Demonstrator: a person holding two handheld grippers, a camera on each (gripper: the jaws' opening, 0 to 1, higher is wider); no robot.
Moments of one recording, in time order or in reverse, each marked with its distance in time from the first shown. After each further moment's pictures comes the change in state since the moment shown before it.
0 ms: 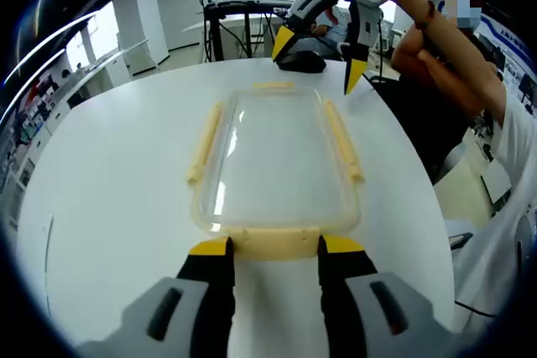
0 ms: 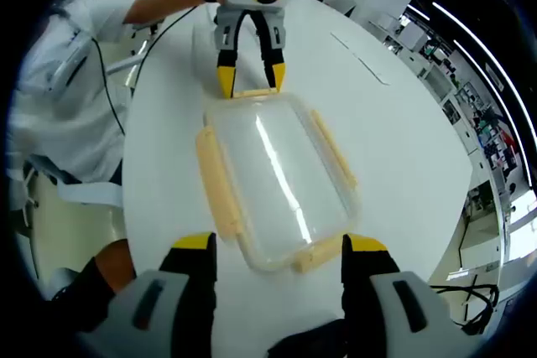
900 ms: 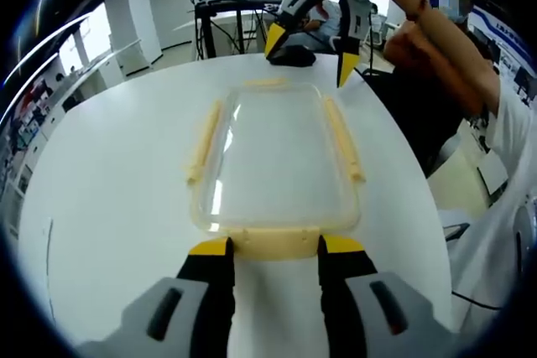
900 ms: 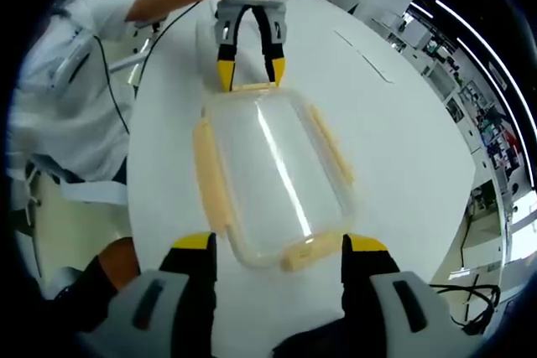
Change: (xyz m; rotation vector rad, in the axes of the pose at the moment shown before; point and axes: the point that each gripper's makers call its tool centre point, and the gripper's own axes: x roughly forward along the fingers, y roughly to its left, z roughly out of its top) left arm -0.012 -0.007 -0.008 0.035 0.028 -0.025; right arm 0.000 0.006 0.000 0.000 0.014 0.020
